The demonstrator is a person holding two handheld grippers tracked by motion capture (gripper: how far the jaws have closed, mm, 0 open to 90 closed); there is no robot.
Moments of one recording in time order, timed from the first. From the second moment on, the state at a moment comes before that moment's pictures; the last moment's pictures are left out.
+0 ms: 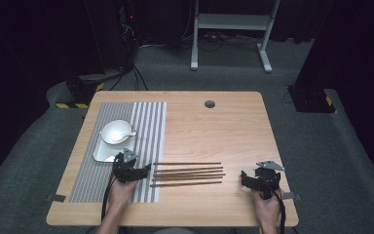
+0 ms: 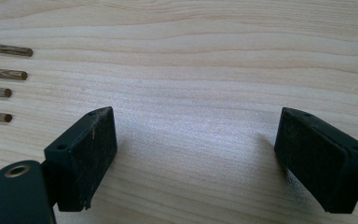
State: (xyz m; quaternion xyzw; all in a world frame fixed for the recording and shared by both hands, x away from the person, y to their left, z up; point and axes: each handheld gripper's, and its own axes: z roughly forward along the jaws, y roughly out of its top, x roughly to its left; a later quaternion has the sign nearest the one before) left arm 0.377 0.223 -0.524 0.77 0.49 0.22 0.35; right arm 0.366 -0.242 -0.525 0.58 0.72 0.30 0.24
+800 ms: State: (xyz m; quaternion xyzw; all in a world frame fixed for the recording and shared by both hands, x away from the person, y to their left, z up) left arm 0.384 0.204 -0.493 0.79 0.42 0.18 0.40; right arm 0.366 -0.242 -0.524 0.57 0.72 0.30 0.24
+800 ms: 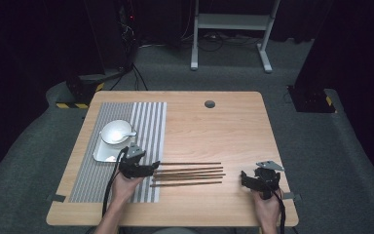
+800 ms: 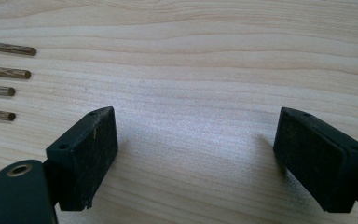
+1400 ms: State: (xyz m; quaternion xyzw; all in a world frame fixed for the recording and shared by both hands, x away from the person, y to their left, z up) left arm 0.397 0.179 -0.488 0.81 0.39 0.15 0.41; right arm 0.366 -0.241 -0.524 0.57 0.73 0.30 0.24
